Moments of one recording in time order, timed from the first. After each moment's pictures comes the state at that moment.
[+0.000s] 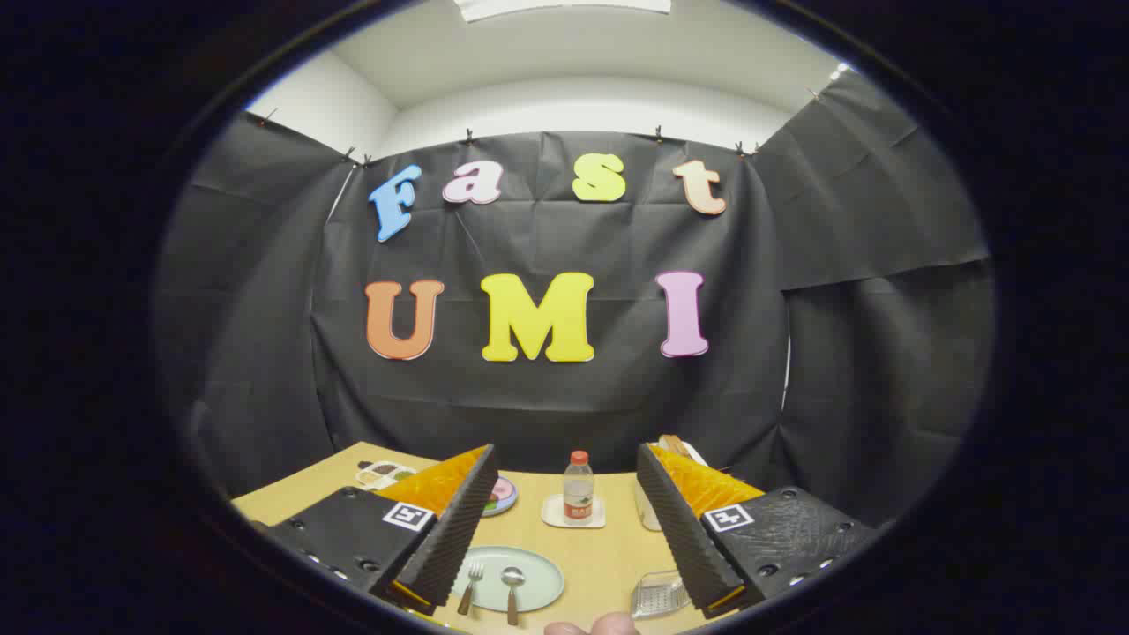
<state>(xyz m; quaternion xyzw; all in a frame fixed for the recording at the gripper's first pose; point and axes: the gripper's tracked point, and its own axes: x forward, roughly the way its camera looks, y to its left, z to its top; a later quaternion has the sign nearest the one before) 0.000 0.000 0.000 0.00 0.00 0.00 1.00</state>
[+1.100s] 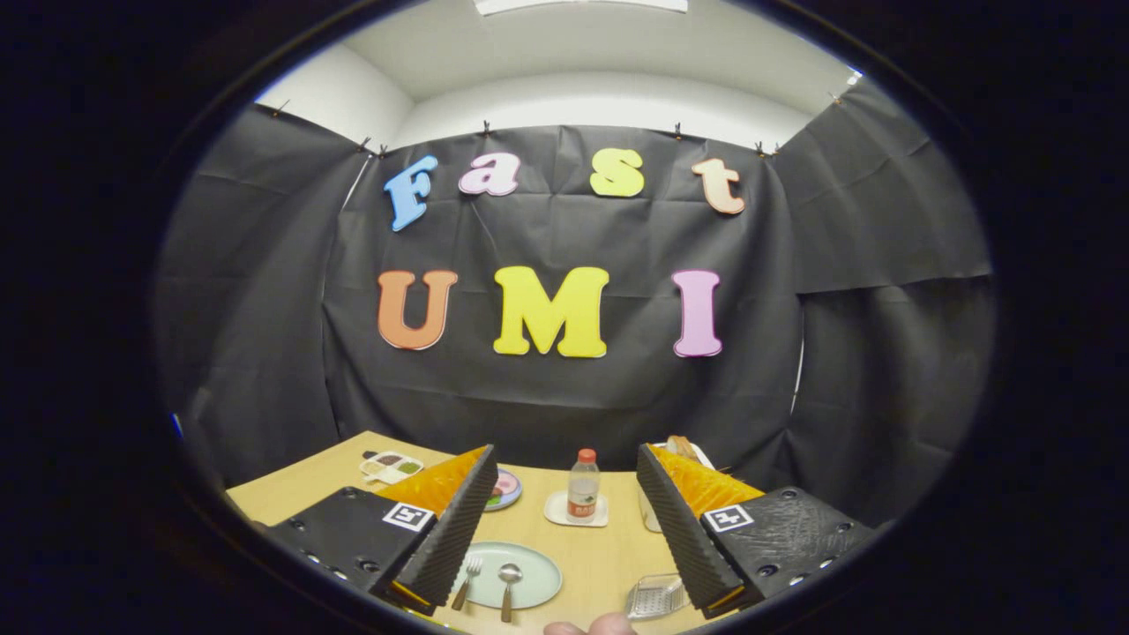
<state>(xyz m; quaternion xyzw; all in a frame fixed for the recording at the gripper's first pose) 0.005 0.007 -0.003 -0.02 0.02 0.03 1.00</state>
